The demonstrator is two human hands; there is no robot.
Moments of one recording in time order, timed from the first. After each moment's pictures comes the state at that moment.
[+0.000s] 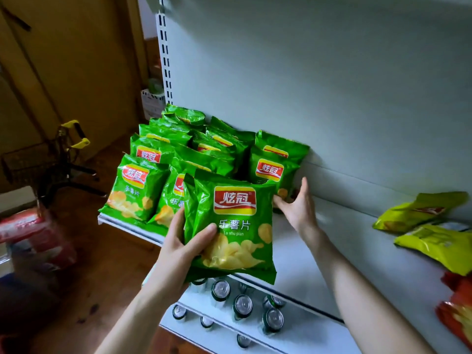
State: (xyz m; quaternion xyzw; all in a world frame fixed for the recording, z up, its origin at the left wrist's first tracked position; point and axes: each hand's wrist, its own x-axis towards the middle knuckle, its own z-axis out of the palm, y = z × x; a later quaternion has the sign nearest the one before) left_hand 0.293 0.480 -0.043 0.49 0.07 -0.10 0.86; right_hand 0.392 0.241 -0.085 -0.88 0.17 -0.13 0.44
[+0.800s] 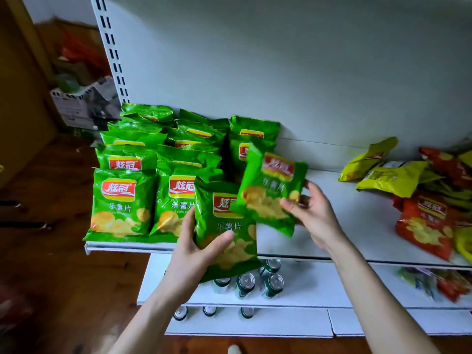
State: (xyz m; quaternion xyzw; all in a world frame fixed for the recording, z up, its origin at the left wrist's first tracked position) left_hand 0.311 0.525 -0.060 0.58 -0.09 -0.23 0.78; right_hand 0.280 0.297 -0.038 -0.72 0.19 -0.15 0.66
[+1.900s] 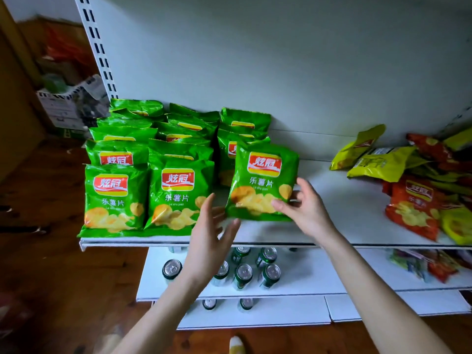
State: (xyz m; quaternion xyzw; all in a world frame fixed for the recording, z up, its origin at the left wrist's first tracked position) left_hand 0.313 0.493 -0.089 0.76 -0.24 -0.03 0.61; right_hand 0.265 0.303 -0.045 -0.80 0.21 -0.15 0.55
